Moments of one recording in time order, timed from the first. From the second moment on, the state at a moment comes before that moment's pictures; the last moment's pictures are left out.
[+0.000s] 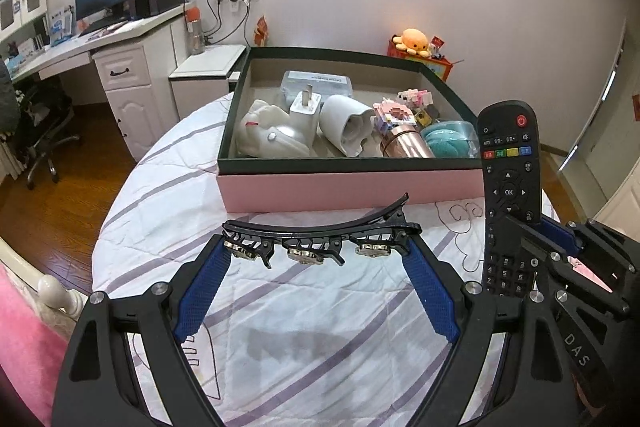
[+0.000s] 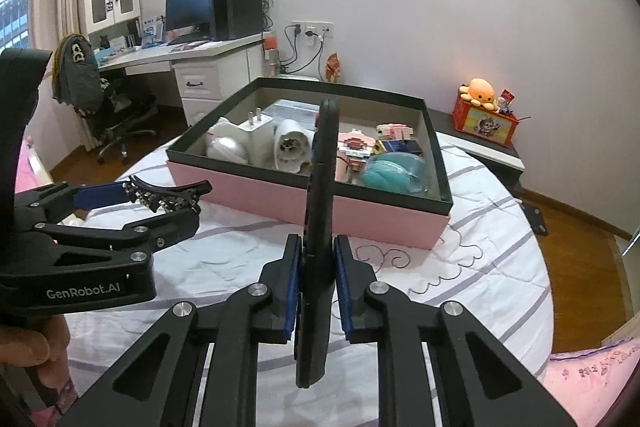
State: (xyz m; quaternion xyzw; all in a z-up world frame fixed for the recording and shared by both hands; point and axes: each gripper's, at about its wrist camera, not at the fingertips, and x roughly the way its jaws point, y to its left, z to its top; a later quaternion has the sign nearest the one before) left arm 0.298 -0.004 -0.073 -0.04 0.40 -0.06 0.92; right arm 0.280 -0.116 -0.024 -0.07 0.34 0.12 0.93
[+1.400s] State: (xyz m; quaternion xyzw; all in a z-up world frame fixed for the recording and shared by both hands) left arm 0.526 -0.025 -0.084 0.01 0.46 -0.04 0.89; right arm 0.512 -0.131 -0.042 0.00 0.44 0.16 0.89
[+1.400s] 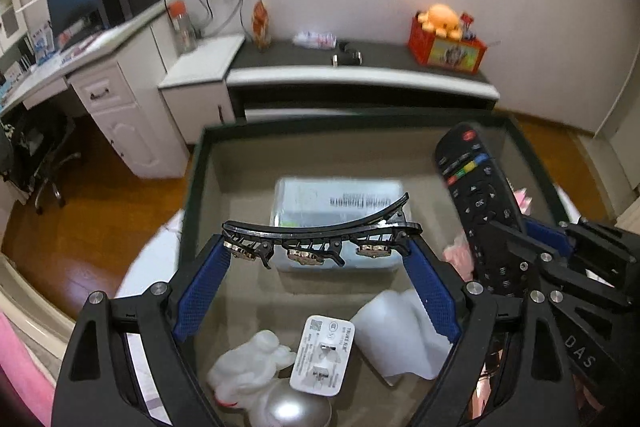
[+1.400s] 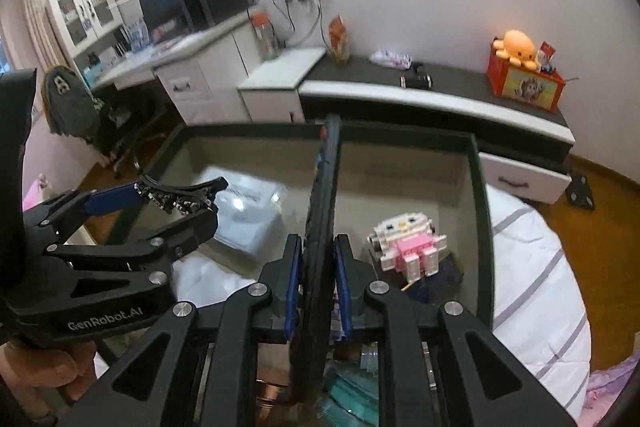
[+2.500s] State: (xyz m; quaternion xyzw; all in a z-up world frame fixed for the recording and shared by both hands) left arm 0.266 0.015 0.030 -0.03 0.31 -0.01 0.95; right arm 0.288 -0.155 0.056 0.09 0.31 0.10 0.94
